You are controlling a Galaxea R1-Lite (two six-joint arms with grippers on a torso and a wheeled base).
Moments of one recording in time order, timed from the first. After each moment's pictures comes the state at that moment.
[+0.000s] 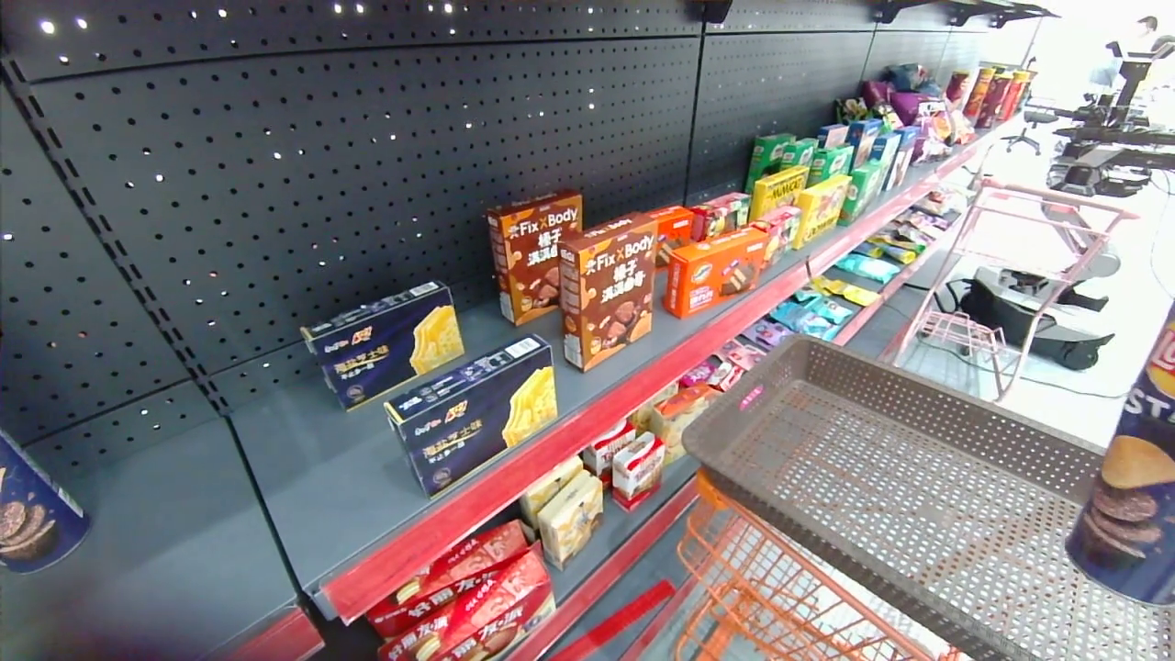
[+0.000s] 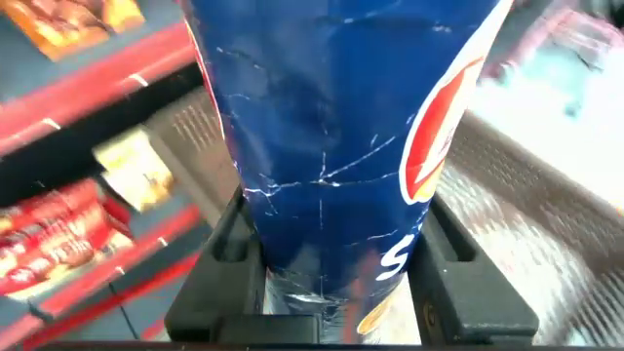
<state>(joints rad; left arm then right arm) 0.00 0.01 0.00 0.00 0.00 0.01 0.02 0.86 -0.59 -0.10 0.03 0.00</state>
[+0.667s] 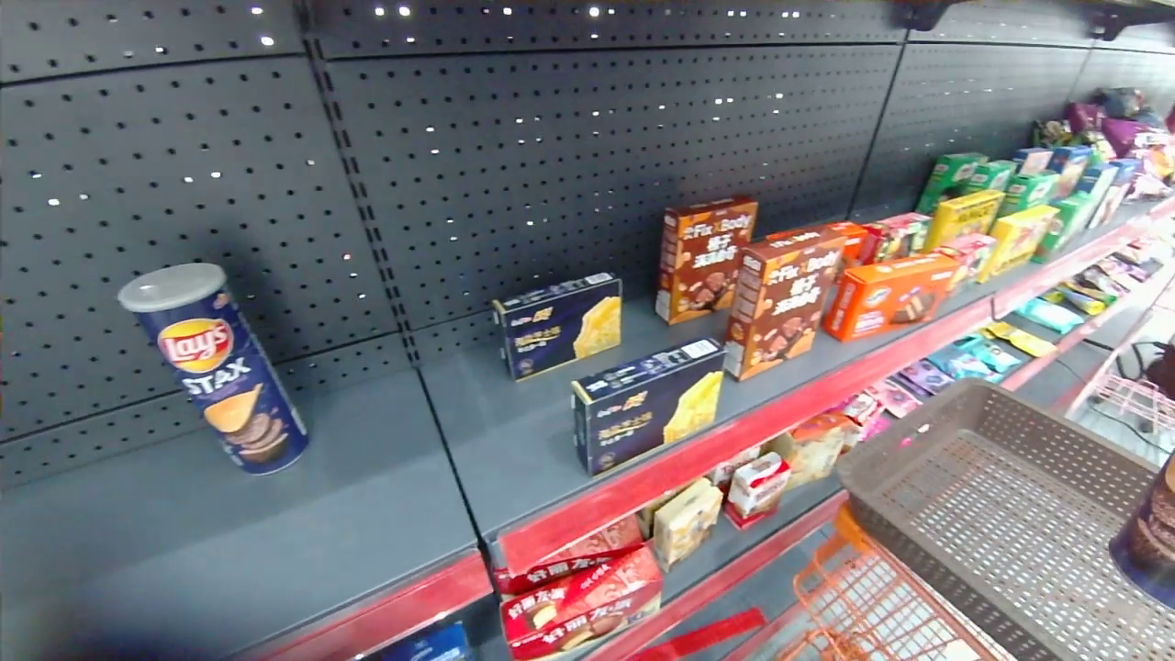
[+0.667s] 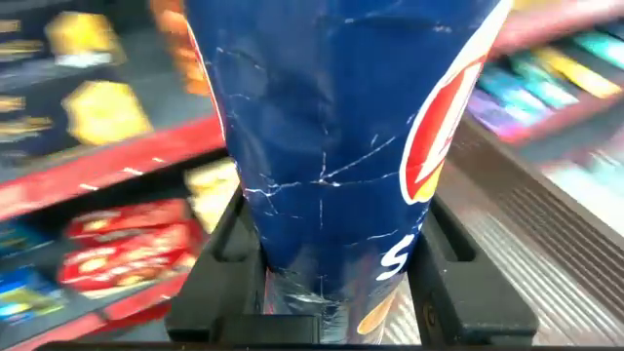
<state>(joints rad) 0.00 0.01 0.00 0.00 0.00 0.01 0.01 0.74 -0.57 -0.09 0.06 -0.01</state>
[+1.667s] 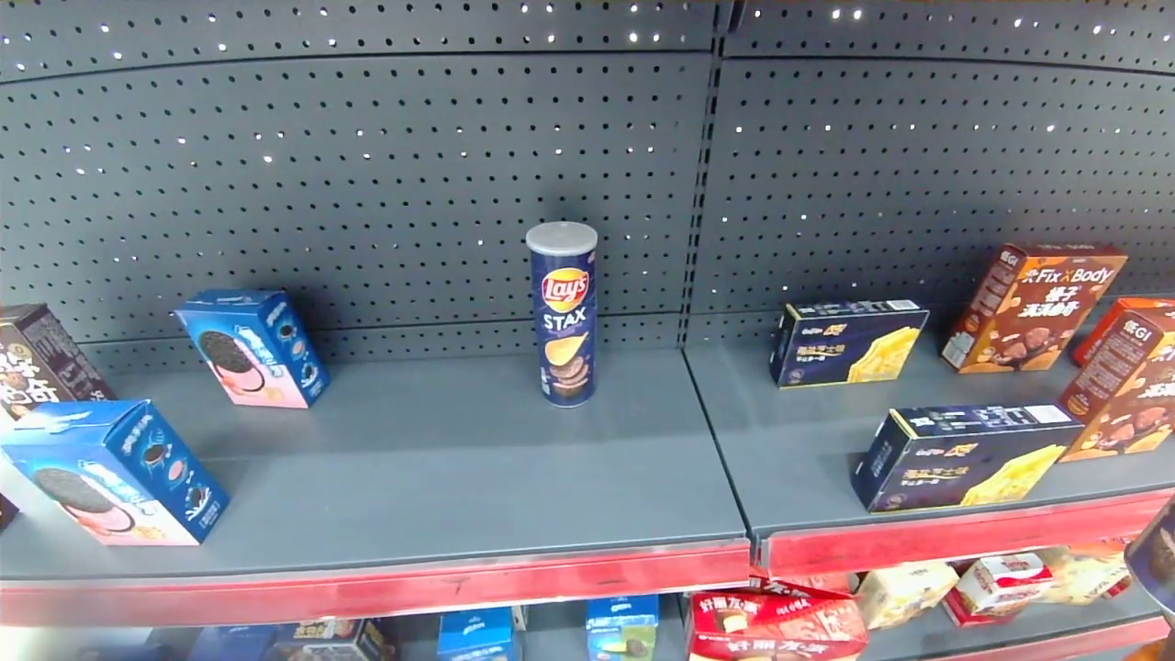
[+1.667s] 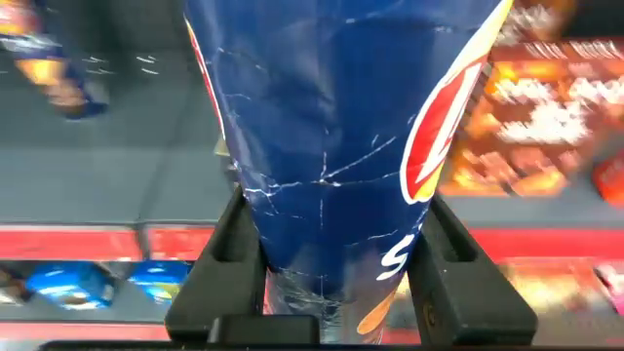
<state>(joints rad) 0.00 0.01 0.00 0.00 0.00 0.01 0.02 0.64 -0.55 -0.09 0.12 0.00</state>
